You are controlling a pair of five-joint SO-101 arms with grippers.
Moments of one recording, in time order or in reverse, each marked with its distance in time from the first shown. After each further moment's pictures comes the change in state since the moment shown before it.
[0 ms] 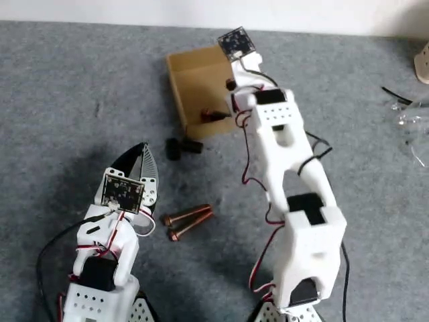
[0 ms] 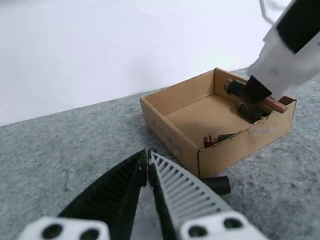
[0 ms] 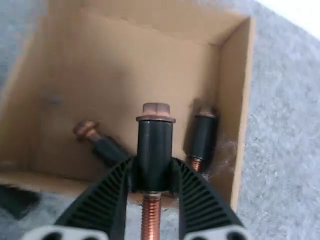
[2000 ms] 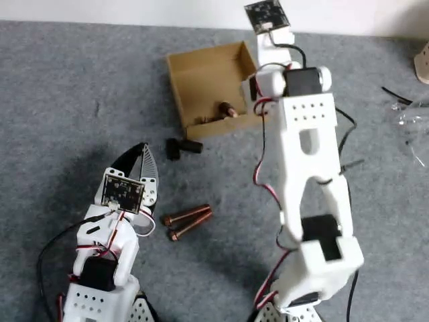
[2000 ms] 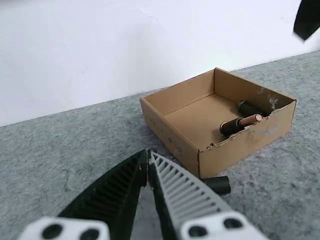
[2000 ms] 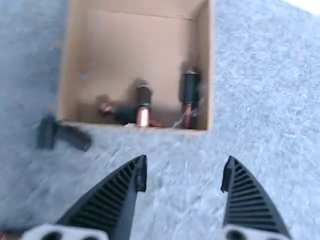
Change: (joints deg) left arm 0.0 0.0 0.0 0.0 -0.1; right arm -0.1 -18.5 -15.1 39.0 -7.7
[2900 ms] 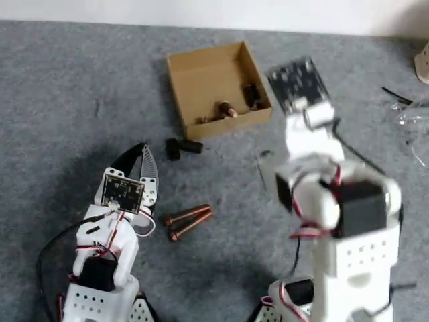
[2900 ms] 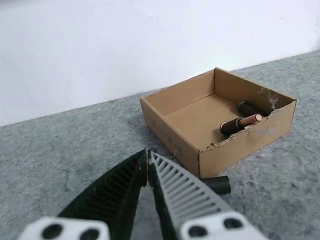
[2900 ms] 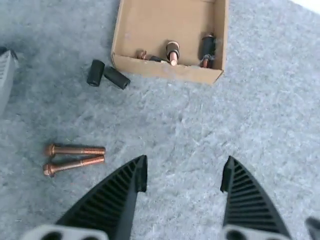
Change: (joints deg) left arm 0.0 0.0 0.0 0.0 0.0; right arm -2.9 -49.9 33.1 11.3 0.0
